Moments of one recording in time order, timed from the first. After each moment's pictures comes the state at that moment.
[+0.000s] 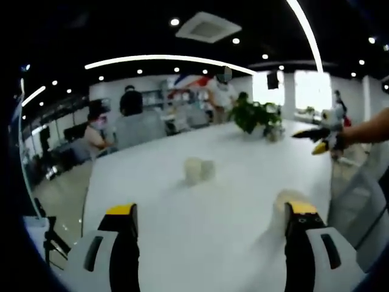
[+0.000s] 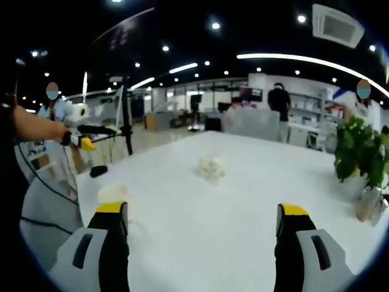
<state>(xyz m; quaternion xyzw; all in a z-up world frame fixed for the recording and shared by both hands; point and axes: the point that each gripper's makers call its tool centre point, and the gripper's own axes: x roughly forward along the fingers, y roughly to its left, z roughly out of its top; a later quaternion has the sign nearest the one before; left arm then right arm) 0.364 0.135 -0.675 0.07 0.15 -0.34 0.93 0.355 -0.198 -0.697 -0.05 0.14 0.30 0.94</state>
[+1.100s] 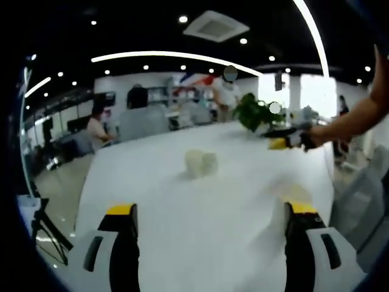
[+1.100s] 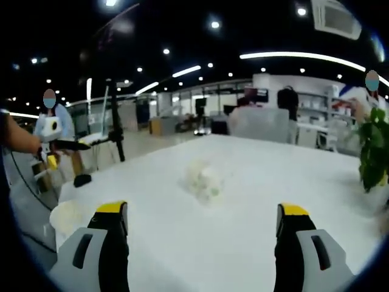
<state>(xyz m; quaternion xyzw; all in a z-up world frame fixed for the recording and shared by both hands) 0.365 0.134 -0.701 0.05 0.15 -0.33 0.93 0.491 -0.161 -0.726 -0.03 0.13 0.33 0.93</state>
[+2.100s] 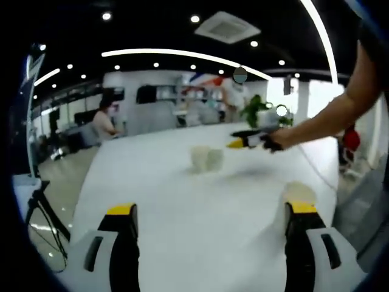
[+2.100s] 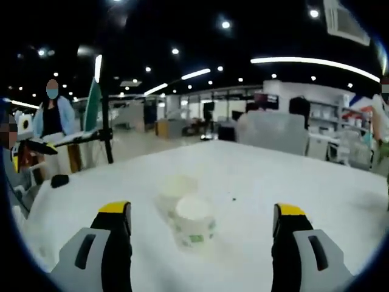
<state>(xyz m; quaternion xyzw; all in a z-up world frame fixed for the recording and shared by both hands) 0.362 0.141 -0.718 0.03 0.16 -0.30 0.94 0.615 -0.103 -0.751 -0.04 0.11 0.36 0.93</state>
